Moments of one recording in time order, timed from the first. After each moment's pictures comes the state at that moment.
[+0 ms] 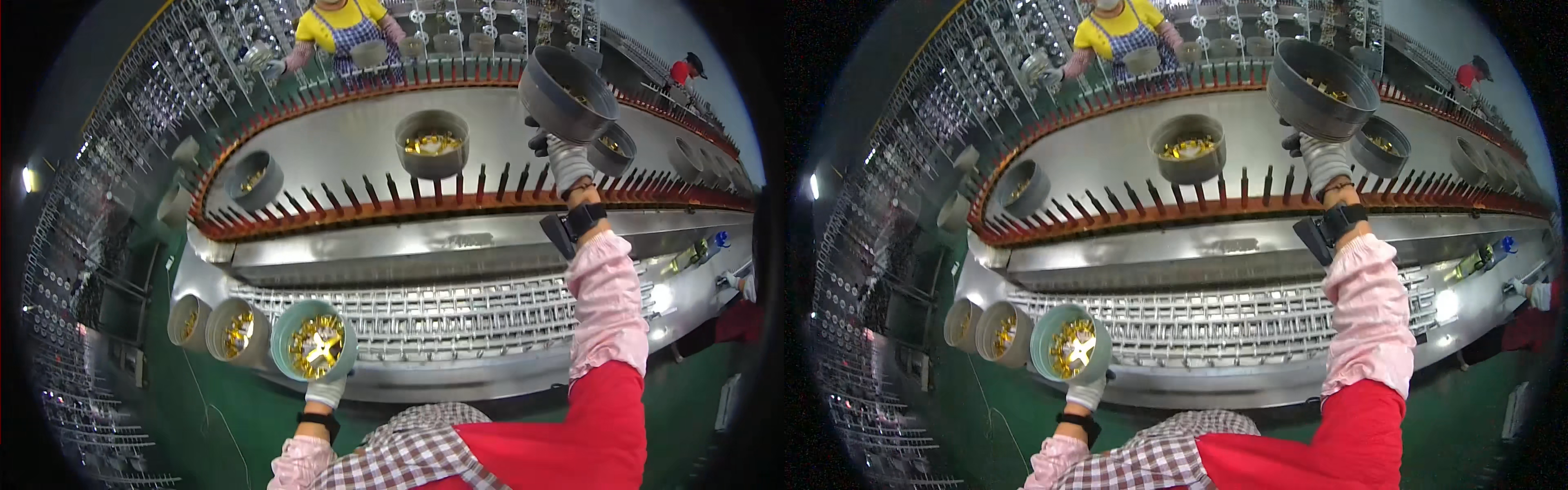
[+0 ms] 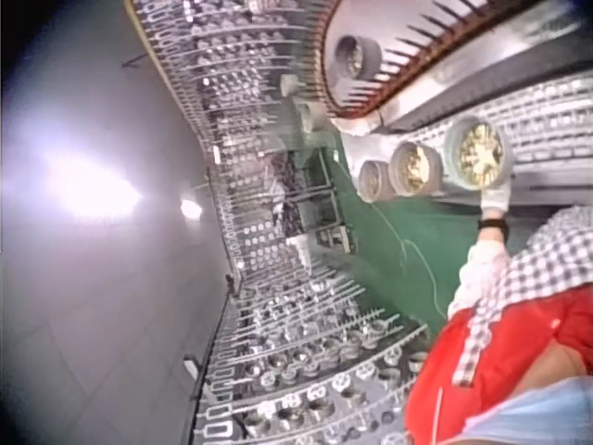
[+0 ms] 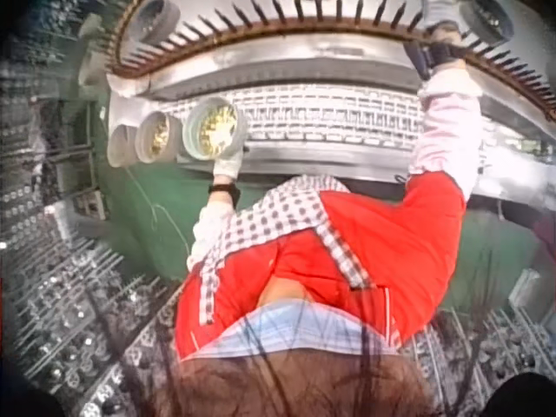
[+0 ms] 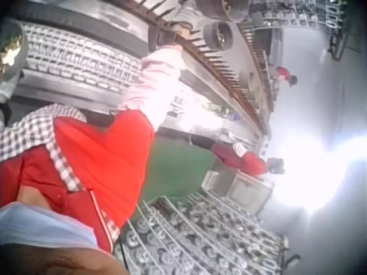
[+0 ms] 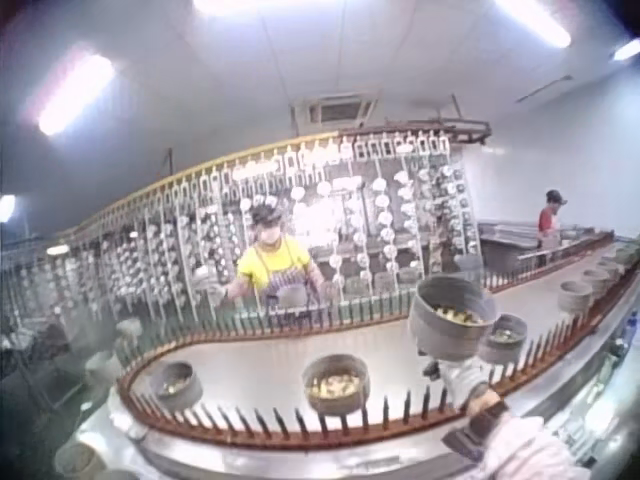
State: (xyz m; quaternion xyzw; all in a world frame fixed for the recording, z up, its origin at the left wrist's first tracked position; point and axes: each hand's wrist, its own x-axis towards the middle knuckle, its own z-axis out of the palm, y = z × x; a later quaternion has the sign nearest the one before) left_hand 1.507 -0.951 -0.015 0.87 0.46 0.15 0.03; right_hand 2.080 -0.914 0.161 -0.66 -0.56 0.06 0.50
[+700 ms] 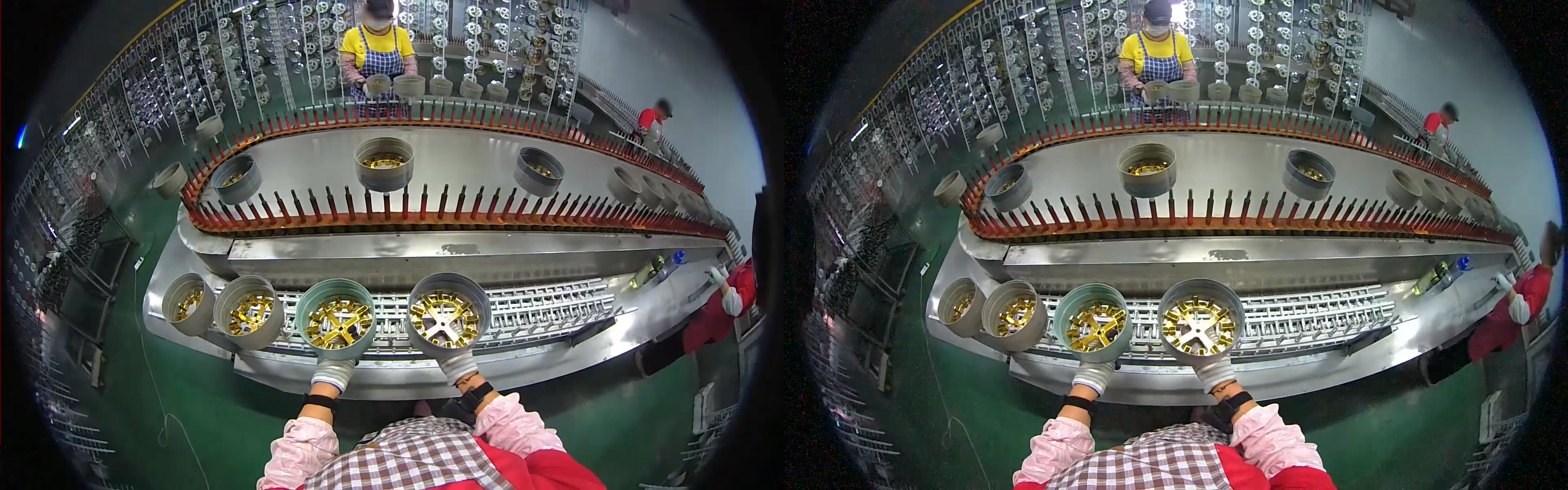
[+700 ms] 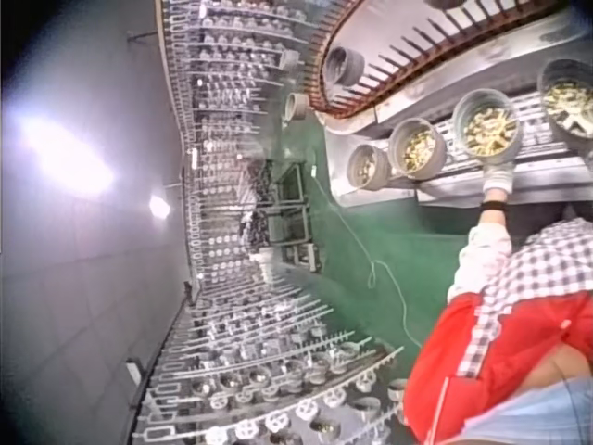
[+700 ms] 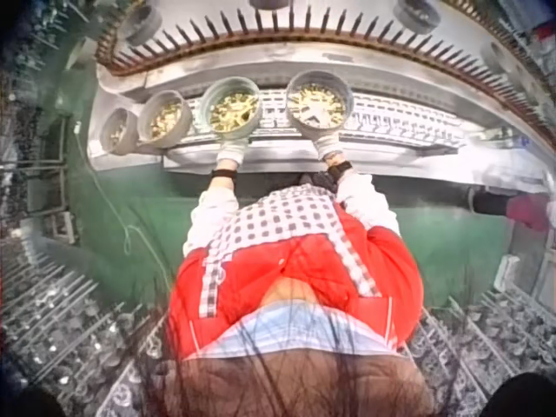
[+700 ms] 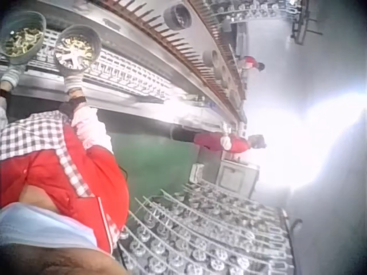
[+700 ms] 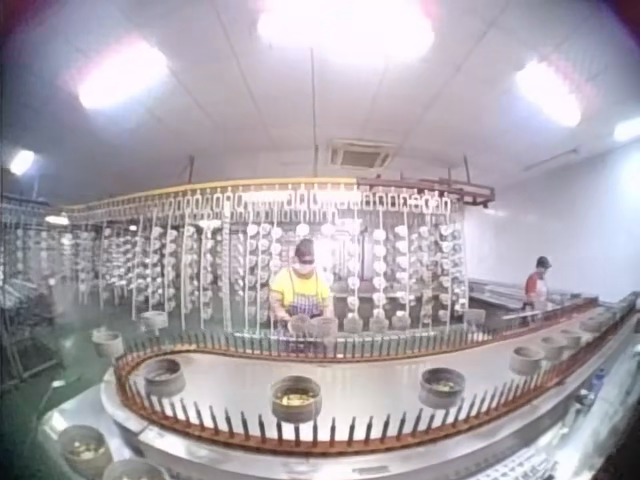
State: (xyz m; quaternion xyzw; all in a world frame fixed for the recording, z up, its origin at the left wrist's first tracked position) left_hand 1.523 -0.956 -0.032 0.88 0.46 0.07 0.07; right_hand 1.767 -1.066 -0.034 -0.67 -0.58 0.15 0.44
